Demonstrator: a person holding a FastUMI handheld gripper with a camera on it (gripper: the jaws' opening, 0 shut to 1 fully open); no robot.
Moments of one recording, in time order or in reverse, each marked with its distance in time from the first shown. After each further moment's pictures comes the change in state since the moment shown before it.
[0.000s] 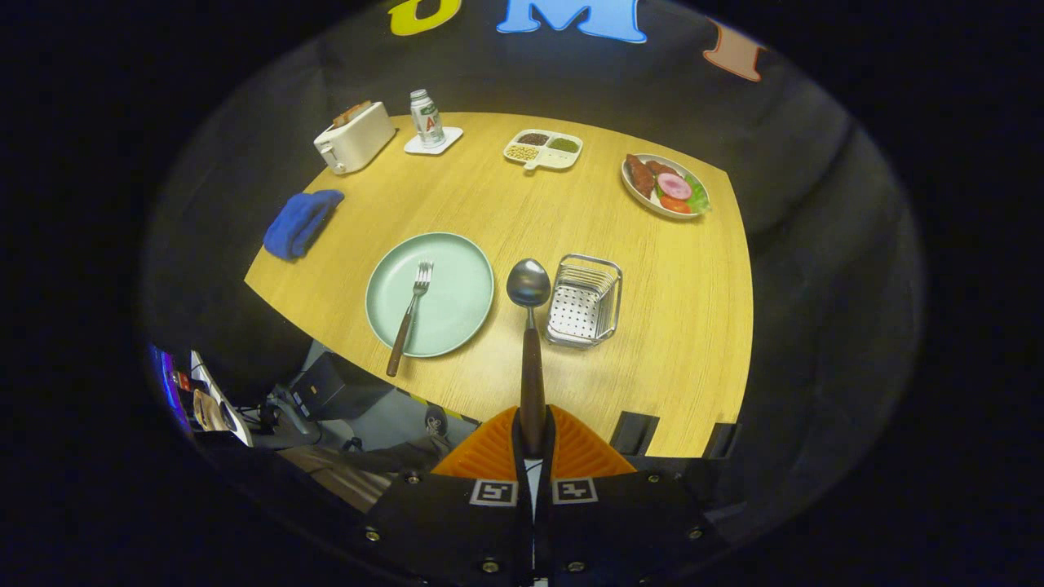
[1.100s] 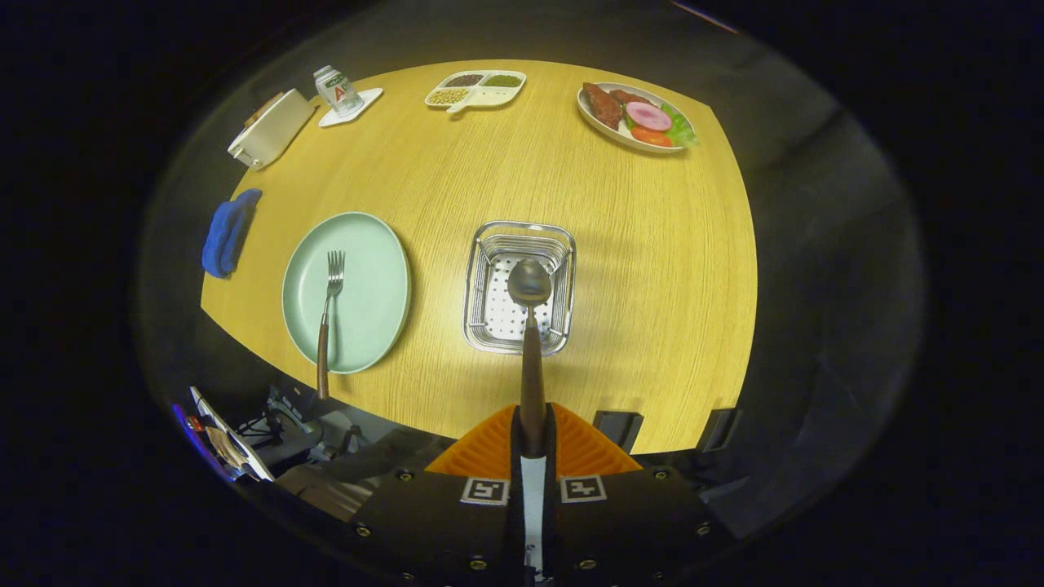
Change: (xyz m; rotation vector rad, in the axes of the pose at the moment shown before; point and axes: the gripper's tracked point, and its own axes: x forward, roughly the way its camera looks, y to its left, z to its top) arm 0.074 -0.048 0.026 0.105 0.215 -0.046
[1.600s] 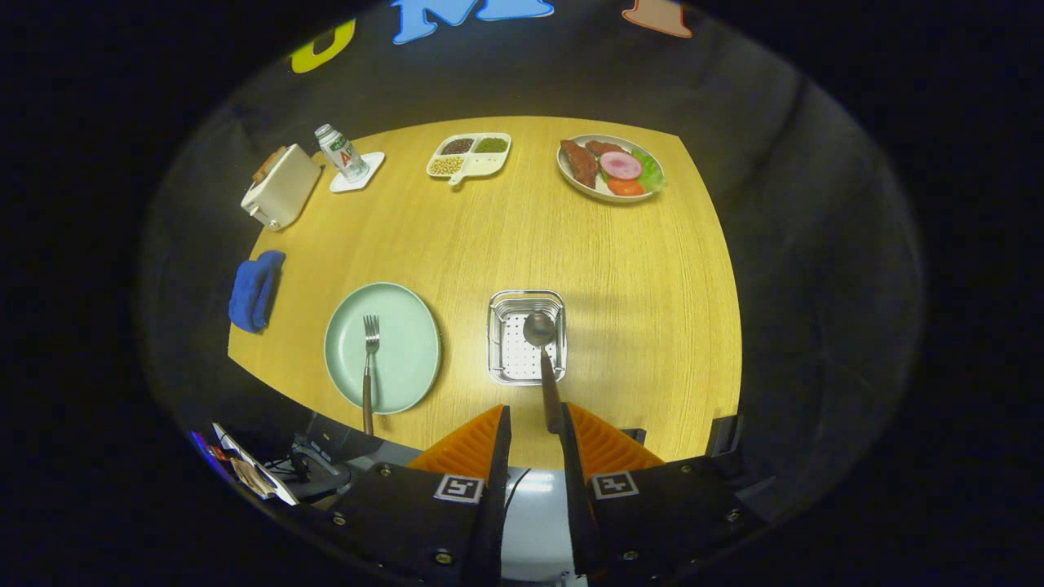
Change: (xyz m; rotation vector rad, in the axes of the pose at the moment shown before) arm -0.059 0.016 0.017 0.086 -0.226 0.047
